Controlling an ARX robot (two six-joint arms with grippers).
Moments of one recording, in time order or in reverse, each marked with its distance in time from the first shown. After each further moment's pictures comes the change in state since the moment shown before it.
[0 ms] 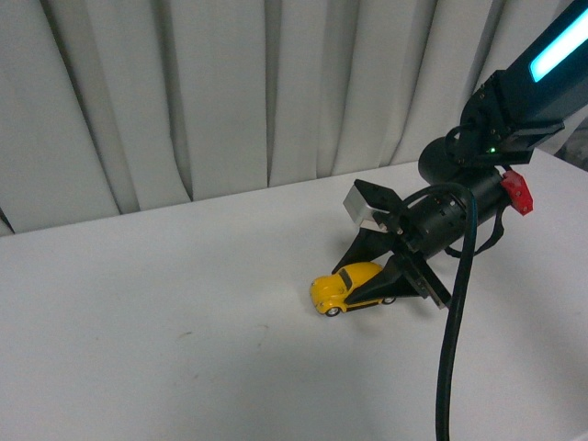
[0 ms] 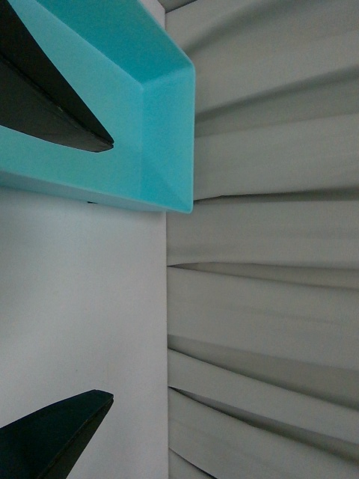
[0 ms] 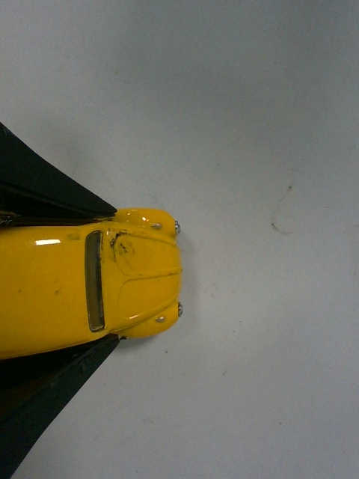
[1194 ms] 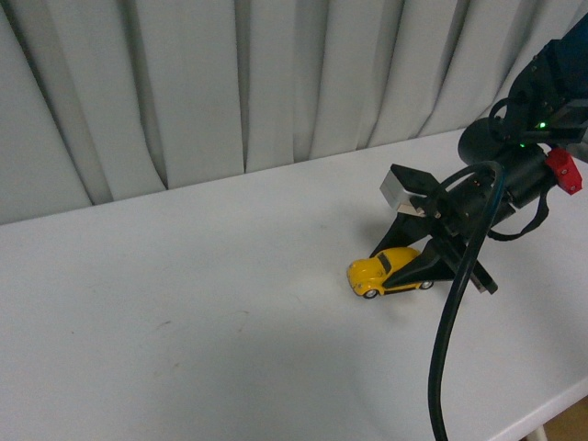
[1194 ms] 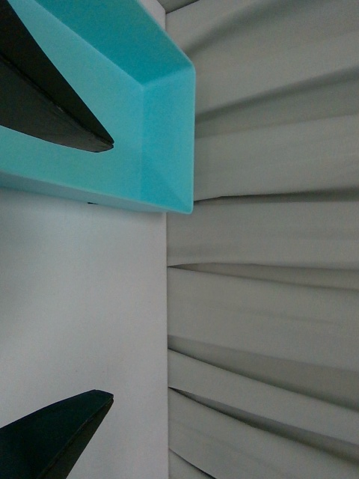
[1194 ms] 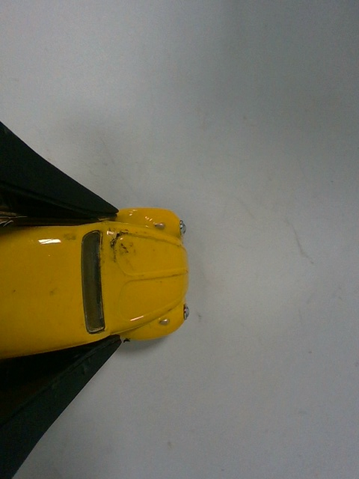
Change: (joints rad) left arm 0.000 0.000 0.000 0.000 0.000 0.000; right arm -0.159 -0.089 -0.163 0.024 0.112 -0.024
